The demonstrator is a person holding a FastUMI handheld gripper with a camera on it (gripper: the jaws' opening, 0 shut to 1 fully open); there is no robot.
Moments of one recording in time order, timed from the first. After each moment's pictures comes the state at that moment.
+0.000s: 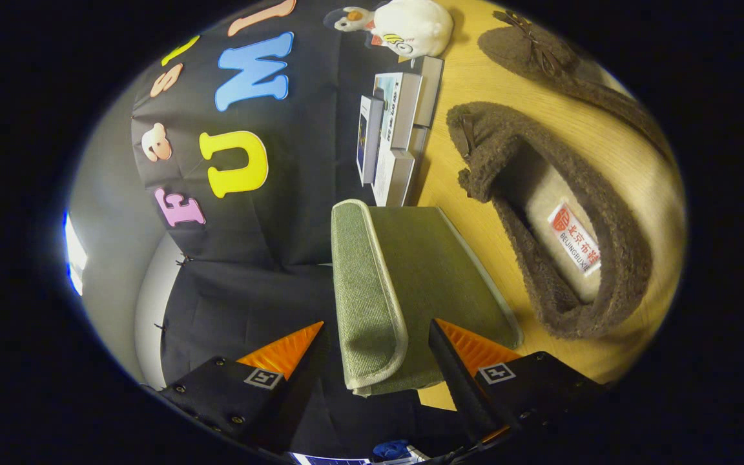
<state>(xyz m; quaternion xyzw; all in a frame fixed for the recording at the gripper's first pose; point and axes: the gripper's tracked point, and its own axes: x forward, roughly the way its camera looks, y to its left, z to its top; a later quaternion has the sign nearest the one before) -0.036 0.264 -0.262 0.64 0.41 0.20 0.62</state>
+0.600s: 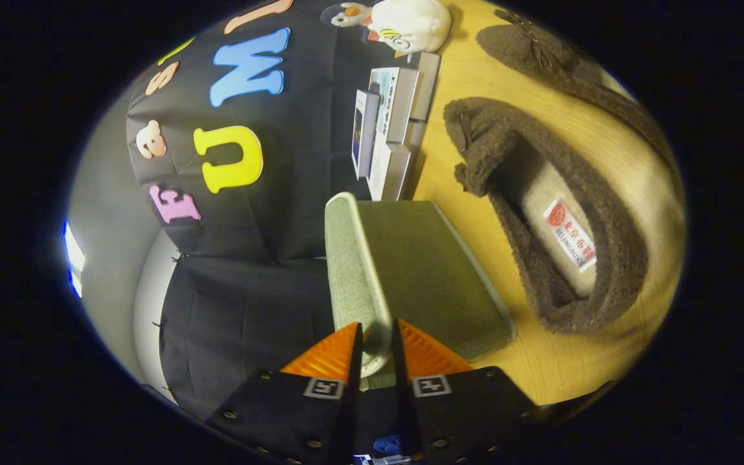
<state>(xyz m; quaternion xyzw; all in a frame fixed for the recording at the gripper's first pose) -0.031 0.252 -0.265 0.64 0.41 0.18 0.62</state>
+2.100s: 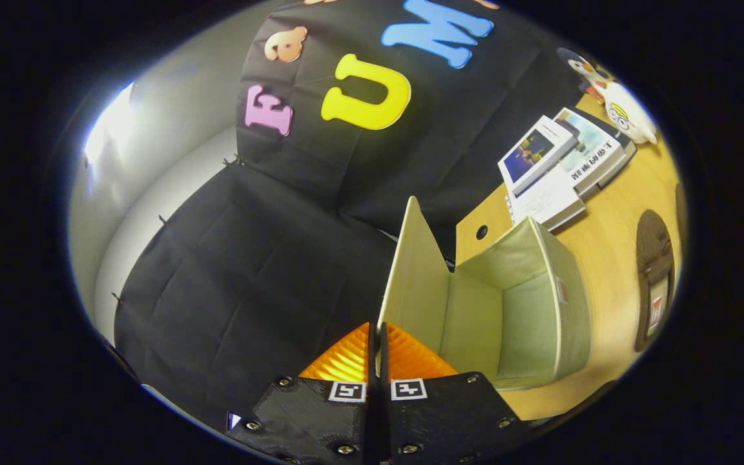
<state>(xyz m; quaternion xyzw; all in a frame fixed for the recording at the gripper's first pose) -0.005 0.368 -0.073 0.44 0.34 0.36 0.75</state>
